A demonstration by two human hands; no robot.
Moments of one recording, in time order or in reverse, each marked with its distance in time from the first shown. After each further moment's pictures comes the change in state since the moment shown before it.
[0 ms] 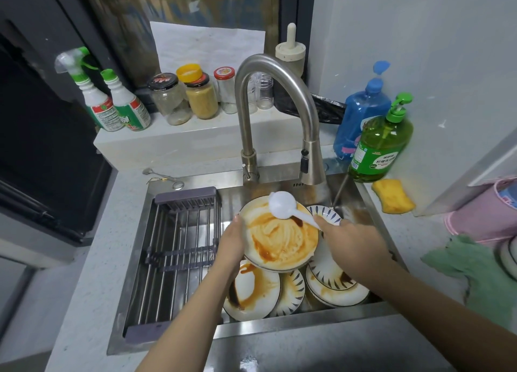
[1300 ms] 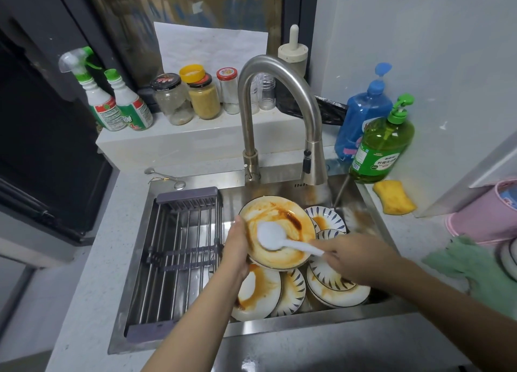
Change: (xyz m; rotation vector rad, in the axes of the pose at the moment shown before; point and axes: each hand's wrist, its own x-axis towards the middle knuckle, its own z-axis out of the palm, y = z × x) left_hand -0.006 0.006 0.013 -0.353 -0.037 -0.161; right_hand -0.011 0.012 -0.019 0.280 -0.329 -0.285
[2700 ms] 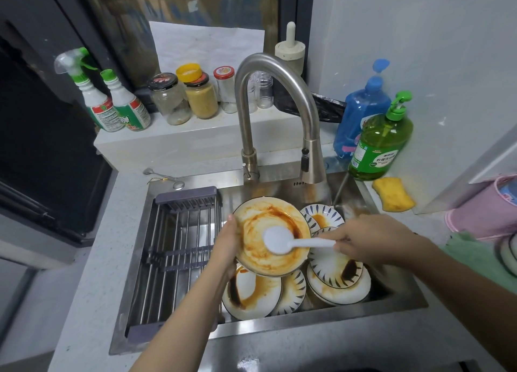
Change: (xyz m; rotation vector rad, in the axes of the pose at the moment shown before) left_hand 0.010 0.004 -0.024 0.180 -0.052 0.044; right_hand 0.003 0.016 -0.021 -0.122 0.061 0.034
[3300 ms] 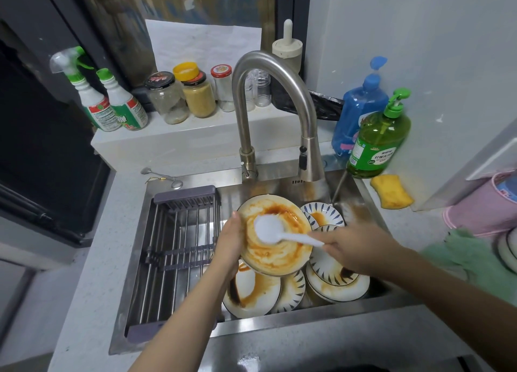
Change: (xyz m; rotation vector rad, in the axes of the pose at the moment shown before) left_hand -0.006 0.002 0.009 0.050 0.046 0.105; right_hand 0.002 -0.014 0.022 0.044 0.078 -0.005
